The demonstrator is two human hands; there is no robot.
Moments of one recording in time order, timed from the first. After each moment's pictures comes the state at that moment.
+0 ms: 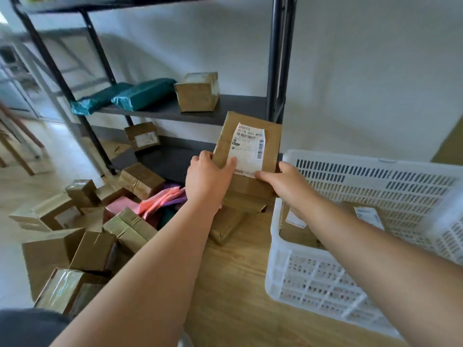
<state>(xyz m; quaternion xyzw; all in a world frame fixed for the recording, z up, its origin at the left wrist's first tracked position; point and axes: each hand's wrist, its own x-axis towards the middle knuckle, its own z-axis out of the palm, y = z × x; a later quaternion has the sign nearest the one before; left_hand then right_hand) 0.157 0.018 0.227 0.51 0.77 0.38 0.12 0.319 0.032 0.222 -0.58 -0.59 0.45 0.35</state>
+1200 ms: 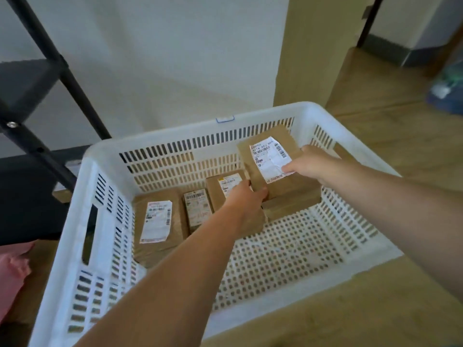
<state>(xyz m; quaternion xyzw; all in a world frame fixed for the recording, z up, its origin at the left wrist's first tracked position) 0.564 0.147 0.070 0.69 0.52 0.09 0.50 0.721 0.113 0.132 -0.85 -0.37 0.30 0.21</state>
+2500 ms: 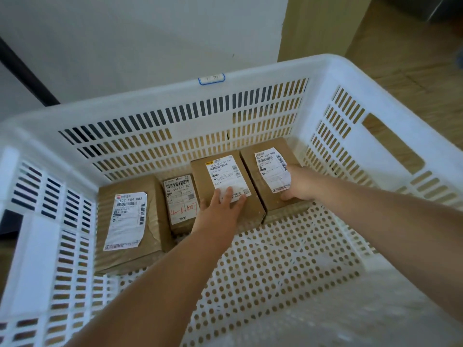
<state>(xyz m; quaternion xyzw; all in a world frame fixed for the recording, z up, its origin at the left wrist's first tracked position) 0.549 0.189 -0.065 0.90 0.38 -0.20 0.10 0.776 0.176 -0.047 -0.82 -0.48 0.30 -0.06</state>
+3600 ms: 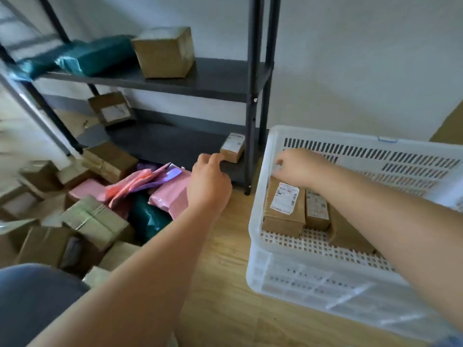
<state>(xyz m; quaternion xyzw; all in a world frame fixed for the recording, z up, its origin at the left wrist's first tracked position) 0.224 0.081 0.143 0.60 0.73 0.30 0.10 0.409 0.128 0.183 -0.63 -0.77 0.11 -0.02</state>
